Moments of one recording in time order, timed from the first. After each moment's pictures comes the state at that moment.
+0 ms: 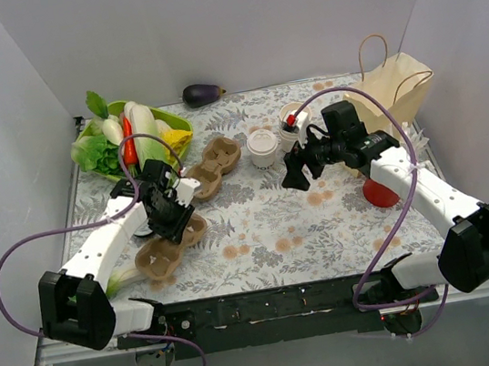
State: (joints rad) left arm -0.34 1.33 1.05 -1.05 0.17 0.38; right arm 0.43 1.31 1.09 -0.50 -0.61 -0.26
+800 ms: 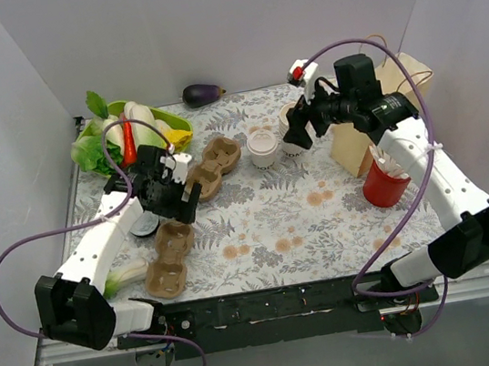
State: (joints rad) left arm -0.34 1.29 1.07 -0.94 0.09 0.14; right arm 0.38 1.40 1.48 -0.66 -0.55 -0.30
